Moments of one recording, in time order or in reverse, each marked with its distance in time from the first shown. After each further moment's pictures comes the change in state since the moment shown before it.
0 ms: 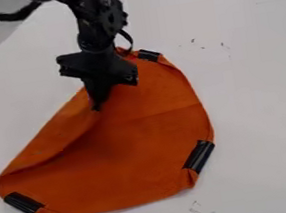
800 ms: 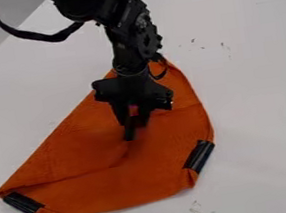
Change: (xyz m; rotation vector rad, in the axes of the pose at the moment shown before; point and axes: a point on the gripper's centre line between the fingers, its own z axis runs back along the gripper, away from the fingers) arm -0.025 -0.046 -0.011 -0.091 0.104 -0.055
